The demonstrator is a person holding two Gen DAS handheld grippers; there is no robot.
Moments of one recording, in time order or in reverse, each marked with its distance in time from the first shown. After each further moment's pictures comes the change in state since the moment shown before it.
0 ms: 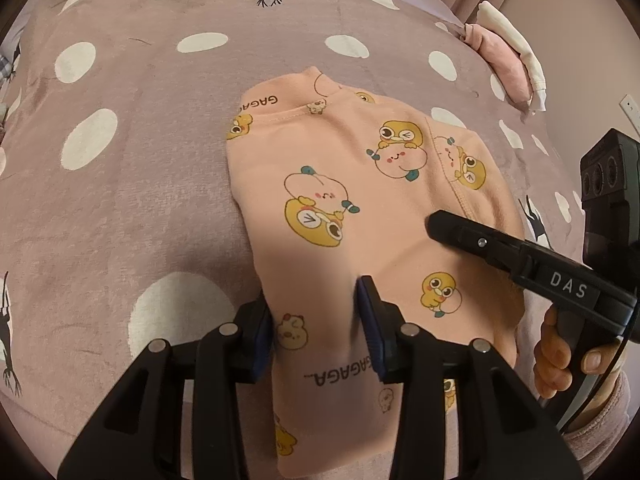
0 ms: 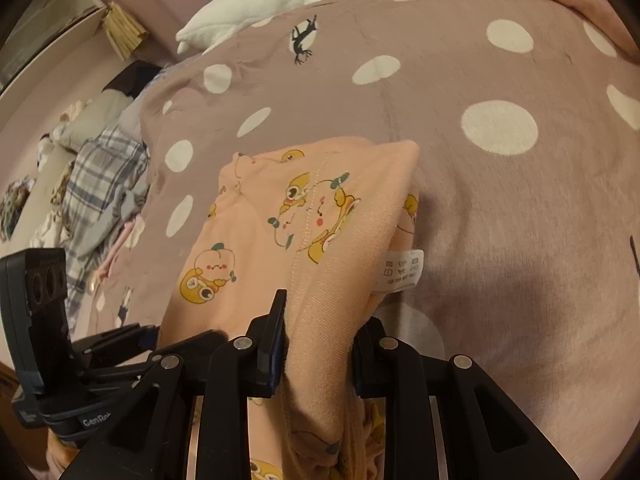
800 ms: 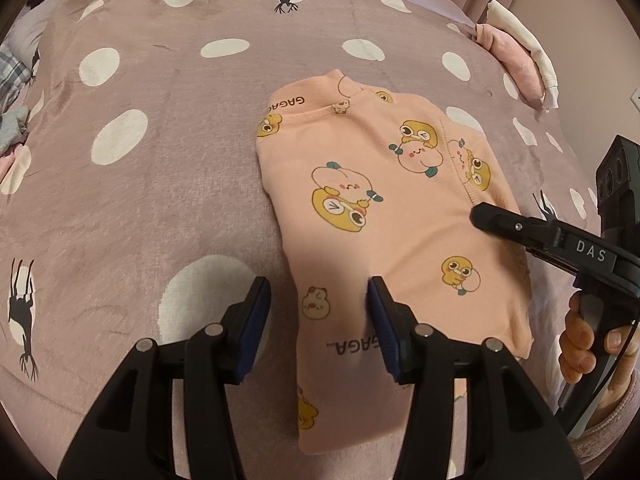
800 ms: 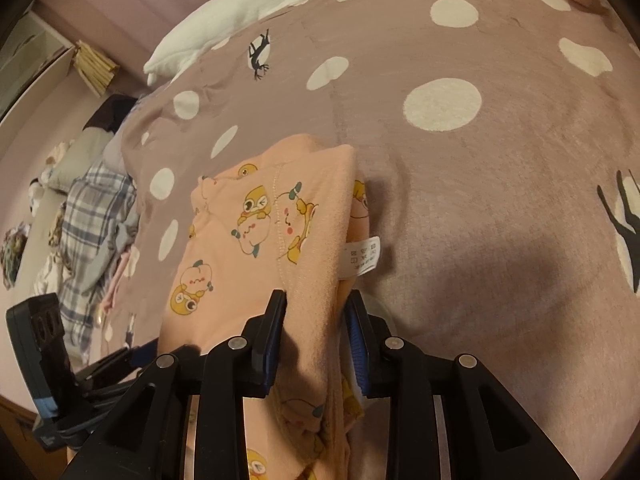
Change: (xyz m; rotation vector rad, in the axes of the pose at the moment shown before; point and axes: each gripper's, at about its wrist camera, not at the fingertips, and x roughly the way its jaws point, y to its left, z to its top) left arm -0.012 0.001 -0.012 0.000 -0.018 0.080; right arm -0.016 -0.024 -0.004 0.135 -0.024 -0.008
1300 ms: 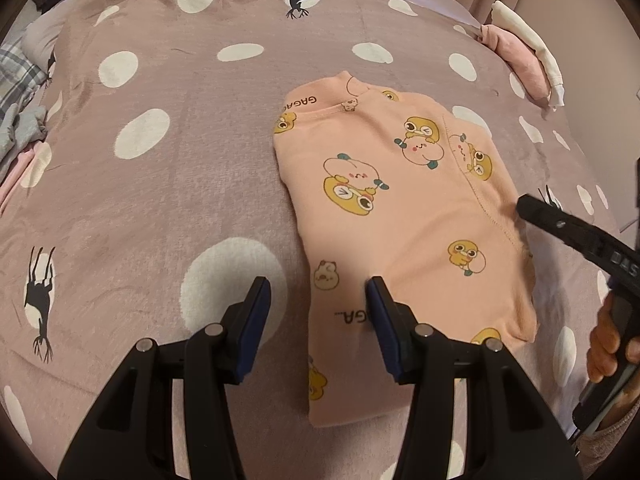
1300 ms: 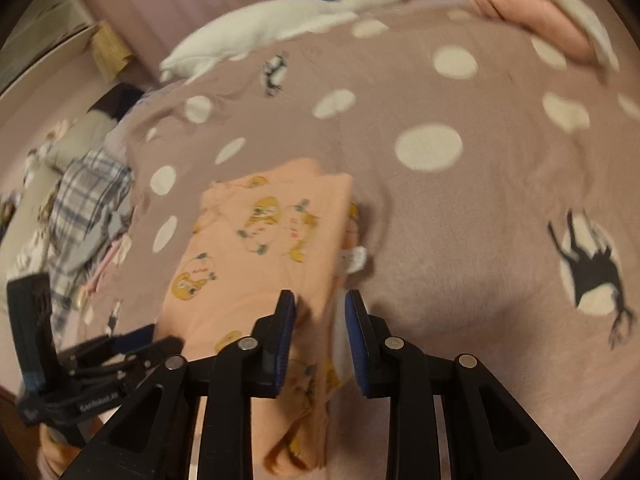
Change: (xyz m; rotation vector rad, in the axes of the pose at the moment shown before) left arm -0.013 -0.002 -0.012 0.000 -0.019 0.058; right arm -0.034 0.027 -0.010 -0.182 -0.105 -0.071
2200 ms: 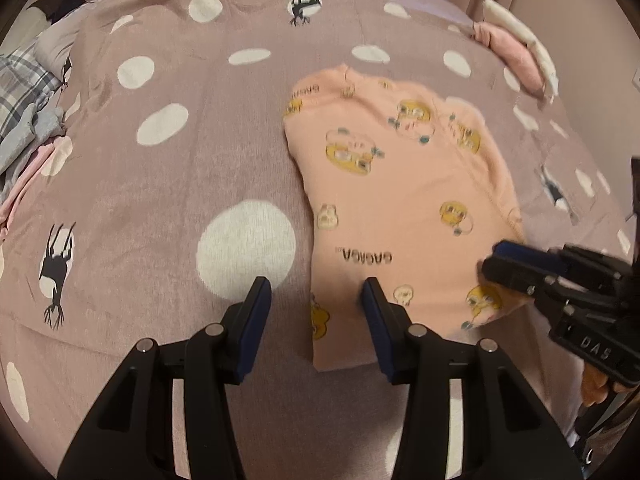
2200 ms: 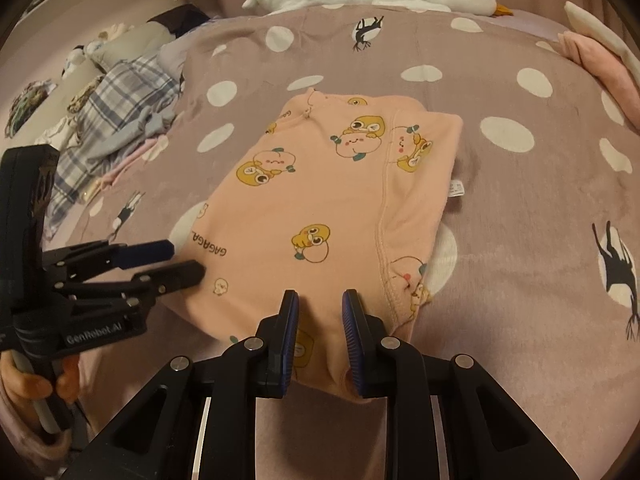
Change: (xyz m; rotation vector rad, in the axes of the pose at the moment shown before) left arm -0.020 -0.005 -0.030 0.011 -0.056 0.034; right arm 0.004 0.040 -0.048 -0.235 0.121 0.030
